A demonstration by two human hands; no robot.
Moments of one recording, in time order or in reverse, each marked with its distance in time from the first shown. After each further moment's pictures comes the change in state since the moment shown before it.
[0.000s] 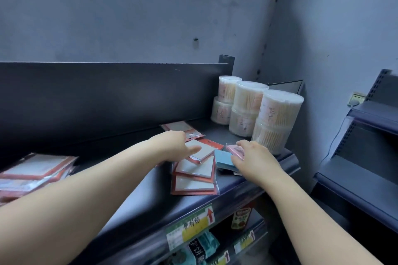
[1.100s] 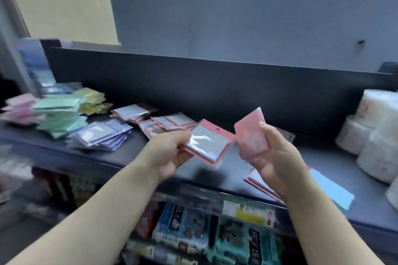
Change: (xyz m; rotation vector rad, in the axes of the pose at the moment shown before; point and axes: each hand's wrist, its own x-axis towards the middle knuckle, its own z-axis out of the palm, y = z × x) left_hand -0.191 -0.018 0.005 -1.814 0.834 -0.537; right_hand -0.026 -0.101 -0.004 1.725 -0.860 -0.190
